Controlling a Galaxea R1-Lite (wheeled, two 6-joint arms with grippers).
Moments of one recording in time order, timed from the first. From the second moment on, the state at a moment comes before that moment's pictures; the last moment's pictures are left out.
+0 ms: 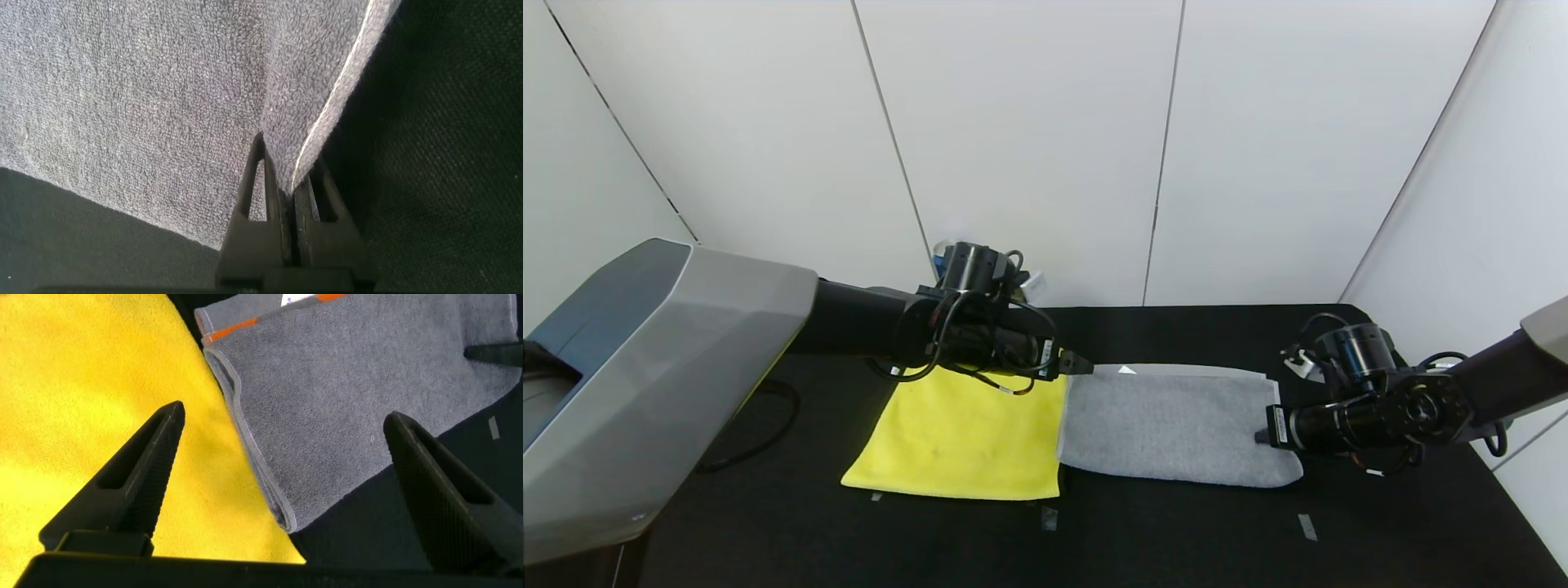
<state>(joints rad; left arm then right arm) -0.41 2.24 -1.61 0.04 -0.32 -0.10 0.11 2.15 -1.05 -0.18 0.26 0.24</state>
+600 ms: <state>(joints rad) -0.41 2.24 -1.61 0.04 -0.32 -0.10 0.11 2.15 -1.05 -0.18 0.26 0.24</state>
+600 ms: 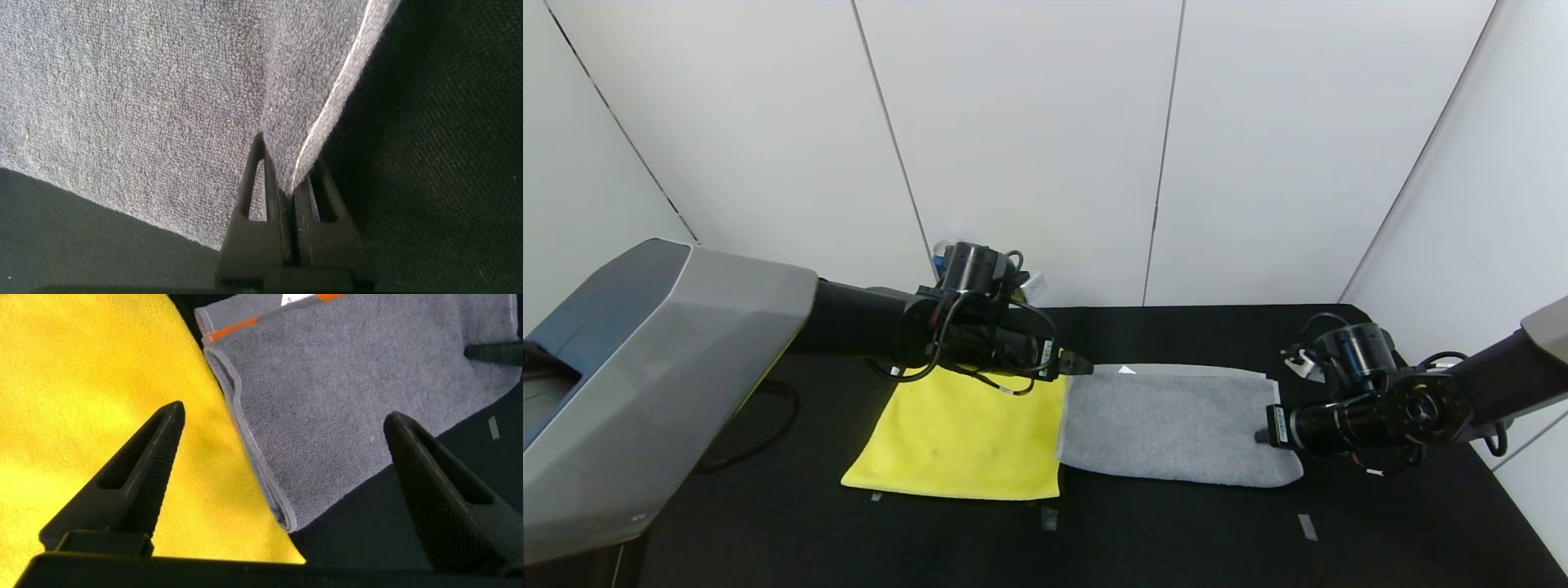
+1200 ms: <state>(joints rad) -0.41 2.24 -1.61 0.04 -0.32 -0.10 0.11 2.15 -1.05 -0.18 0.26 0.24</state>
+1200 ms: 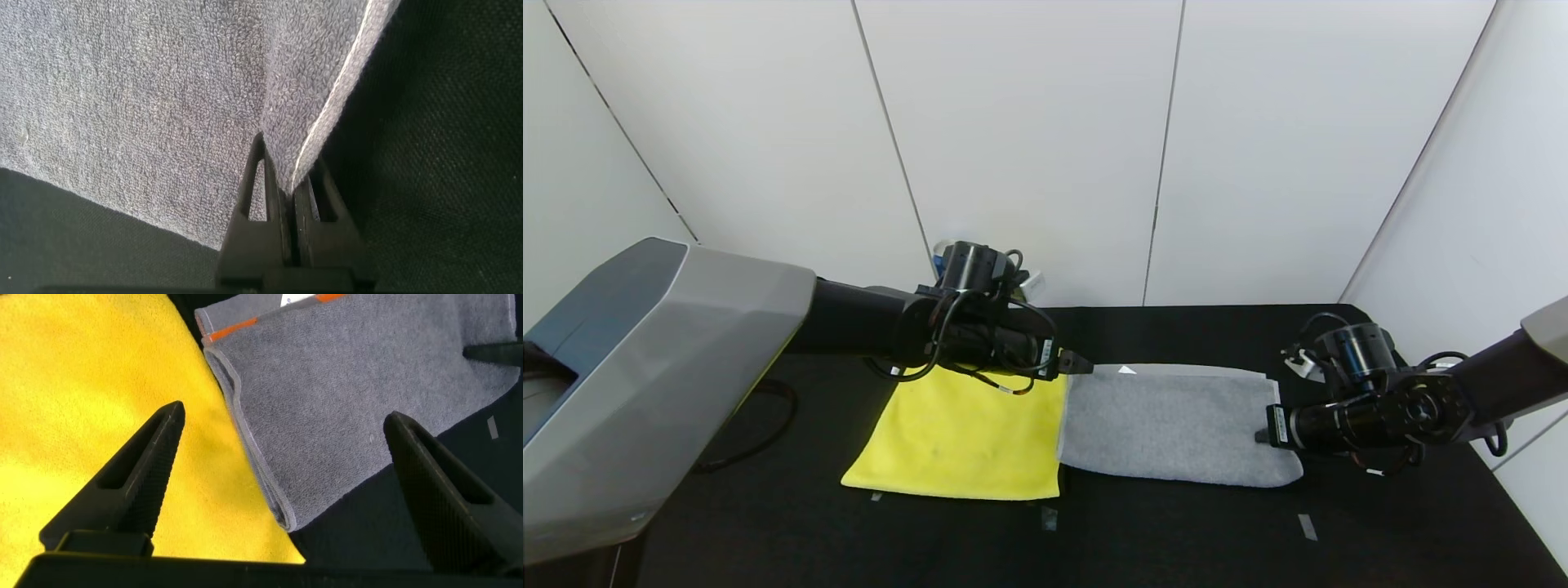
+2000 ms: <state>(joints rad) -0.41 2.24 -1.61 0.04 -0.32 -0.11 0.10 2.15 -1.06 -0.18 0.26 0.24</state>
